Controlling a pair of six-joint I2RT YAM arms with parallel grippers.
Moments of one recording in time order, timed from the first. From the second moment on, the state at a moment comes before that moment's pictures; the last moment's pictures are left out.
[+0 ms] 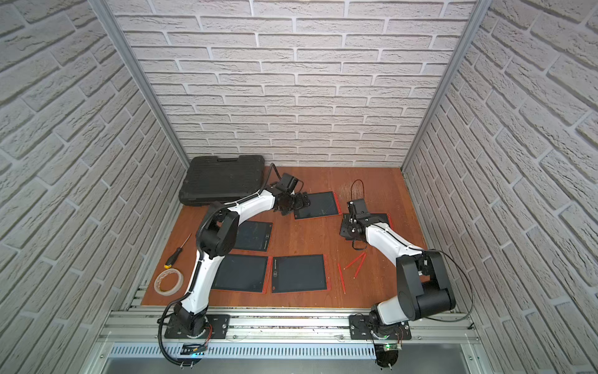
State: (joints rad) left arm -0.61 2.30 1.82 -0.48 0.16 -0.80; right arm 0.15 1.49 0.88 -0.47 0.05 0.41
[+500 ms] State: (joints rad) left arm -0.59 2.26 1.72 -0.38 0.20 -0.77; right arm 0.05 1.86 1.24 -0.44 0.04 0.32
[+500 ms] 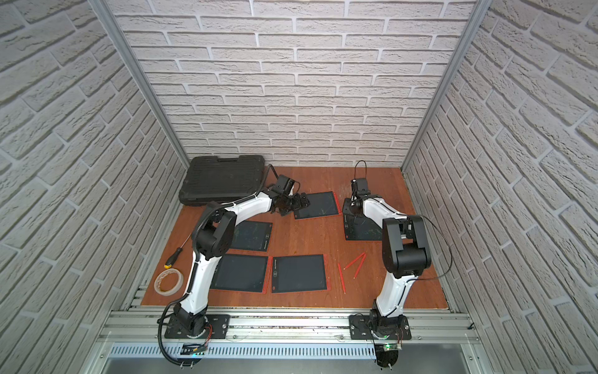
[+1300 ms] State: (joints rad) left arm -0.59 2.25 1.71 -0.37 0.21 -0.77; right arm -0.01 2.05 1.42 -0.54 -0.13 0.34
